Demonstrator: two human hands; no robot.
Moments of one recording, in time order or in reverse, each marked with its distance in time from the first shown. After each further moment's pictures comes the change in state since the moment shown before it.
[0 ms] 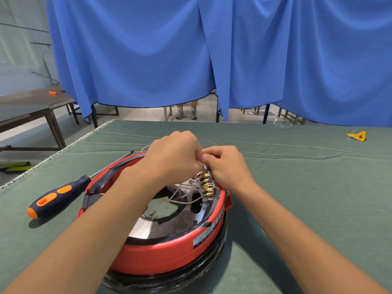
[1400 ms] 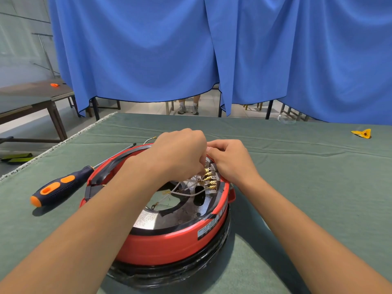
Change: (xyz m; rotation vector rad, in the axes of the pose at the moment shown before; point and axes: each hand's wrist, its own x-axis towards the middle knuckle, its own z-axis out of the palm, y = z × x) left_hand -0.005 0.002 -0.004 0.141 -0.106 0.096; right_hand 0.002 0.003 0.002 0.070 0.013 0.000
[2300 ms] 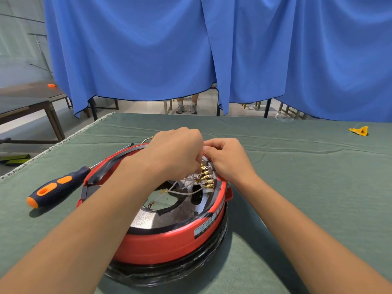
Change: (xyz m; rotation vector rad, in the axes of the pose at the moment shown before) left_hand 0.001 0.000 0.002 0.048 0.030 0.001; right_hand -0.002 -0.001 0.000 -0.012 0.007 0.022
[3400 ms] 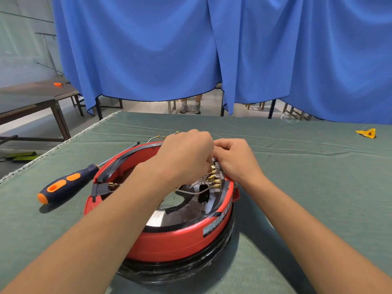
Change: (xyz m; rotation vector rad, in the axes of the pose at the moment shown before) left_hand -0.003 0.006 0.006 -0.004 0.071 -0.017; right_hand 0.000 0.001 0.000 0.002 0.003 -0.018
